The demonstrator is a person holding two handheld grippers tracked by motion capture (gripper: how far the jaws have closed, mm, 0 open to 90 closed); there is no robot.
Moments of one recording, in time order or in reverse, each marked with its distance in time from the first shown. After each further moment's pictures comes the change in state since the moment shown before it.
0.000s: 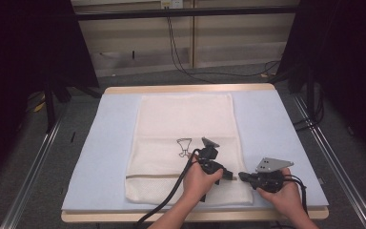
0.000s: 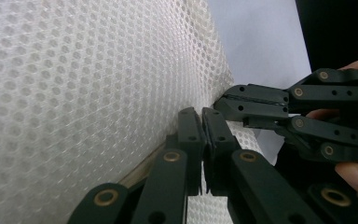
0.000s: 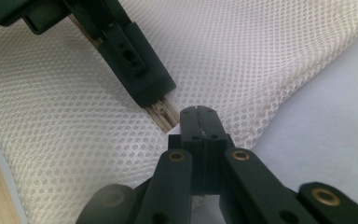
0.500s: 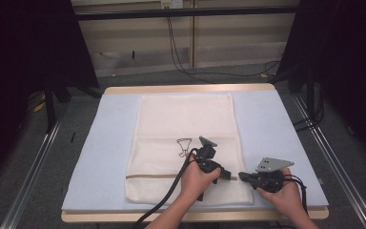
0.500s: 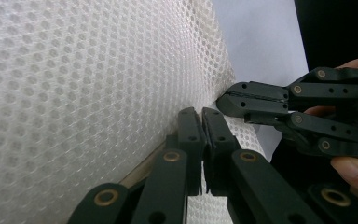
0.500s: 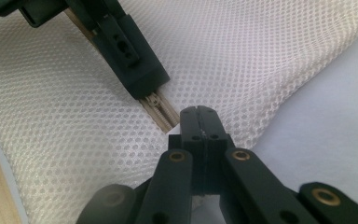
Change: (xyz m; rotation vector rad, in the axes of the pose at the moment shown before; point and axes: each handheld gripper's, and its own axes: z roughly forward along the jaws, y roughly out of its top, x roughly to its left) left arm 0.004 0.001 -0.005 0.006 -0.002 -0.024; right arm 0.000 0.000 0.000 0.001 0.002 0.005
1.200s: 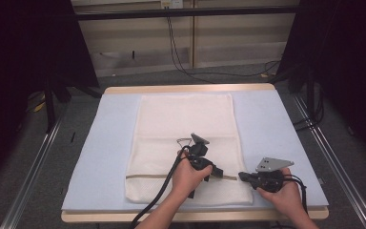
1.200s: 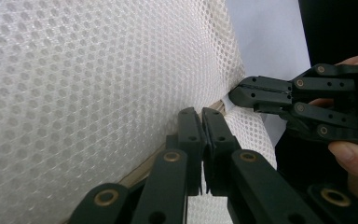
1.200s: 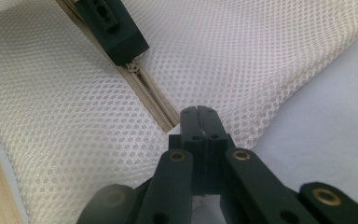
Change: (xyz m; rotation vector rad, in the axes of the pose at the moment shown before) left arm 0.011 0.001 -0.022 0.015 0.012 -0.002; right arm 0.000 0.000 0.000 0.000 0.002 -0.001
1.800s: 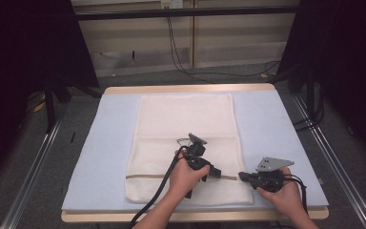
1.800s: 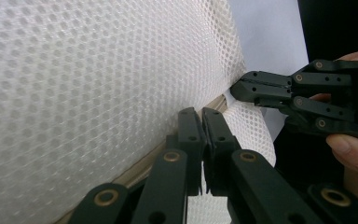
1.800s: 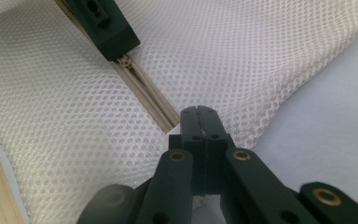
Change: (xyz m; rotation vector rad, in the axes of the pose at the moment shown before) left arm 0.004 -0.002 -0.007 0.007 -0.015 -0.010; right arm -0.001 0.000 0.000 0.001 0.005 0.011
